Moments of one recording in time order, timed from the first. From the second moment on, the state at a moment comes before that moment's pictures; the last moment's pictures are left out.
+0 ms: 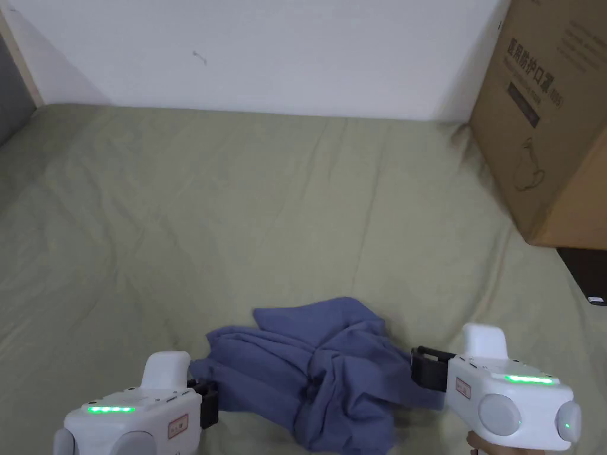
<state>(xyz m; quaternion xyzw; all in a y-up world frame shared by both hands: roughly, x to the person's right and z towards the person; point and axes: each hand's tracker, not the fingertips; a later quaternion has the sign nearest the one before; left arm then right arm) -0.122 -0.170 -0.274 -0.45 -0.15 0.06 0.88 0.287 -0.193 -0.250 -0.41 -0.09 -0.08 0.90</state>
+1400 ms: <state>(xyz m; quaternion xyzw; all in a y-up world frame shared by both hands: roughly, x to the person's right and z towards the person) -0.197 0.157 -0.470 -0.18 -0.09 0.03 0.98 0.299 0.148 -0.345 -0.12 -0.12 0.04 0.99</state>
